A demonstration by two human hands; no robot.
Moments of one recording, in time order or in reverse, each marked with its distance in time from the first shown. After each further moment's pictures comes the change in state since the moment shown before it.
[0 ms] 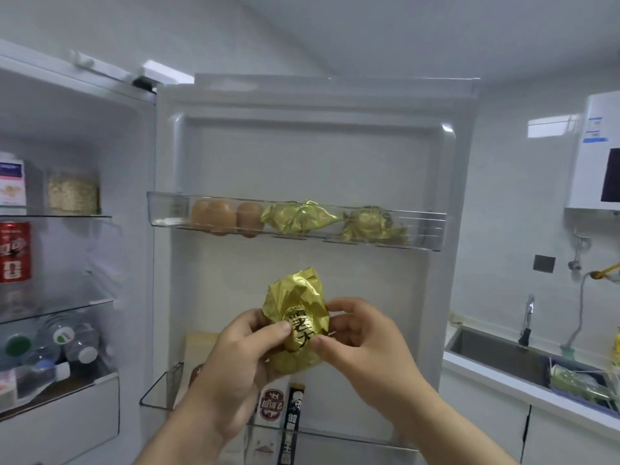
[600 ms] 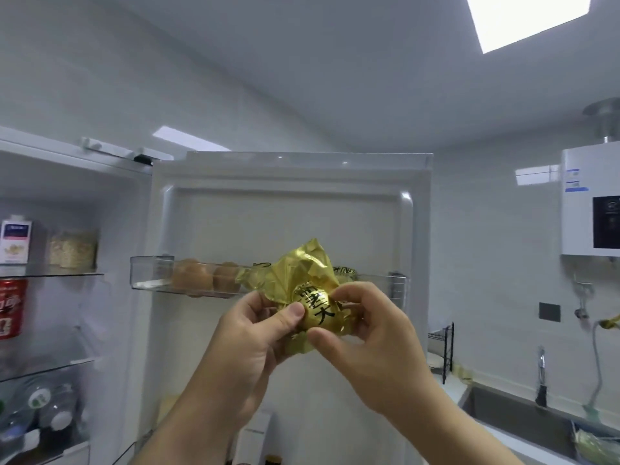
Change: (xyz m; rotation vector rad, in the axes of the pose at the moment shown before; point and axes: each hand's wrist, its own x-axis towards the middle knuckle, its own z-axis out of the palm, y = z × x) left_hand 0.017 0.060 0.081 -0.076 -0.075 0.274; right_hand 0.027 -0.060 -0.055 -0.184 0.157 -0.456
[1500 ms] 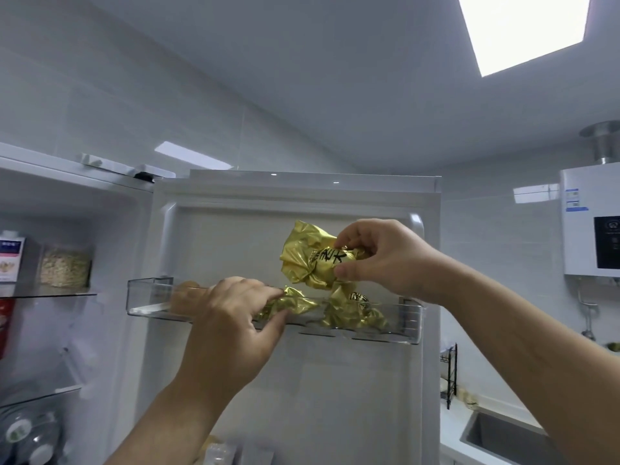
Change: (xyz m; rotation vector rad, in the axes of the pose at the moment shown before) left_hand 0.072 0.001 -0.056 1.344 0.124 1.019; right_hand 0.134 -0.022 -0.043 -0.246 -0.333 0.116
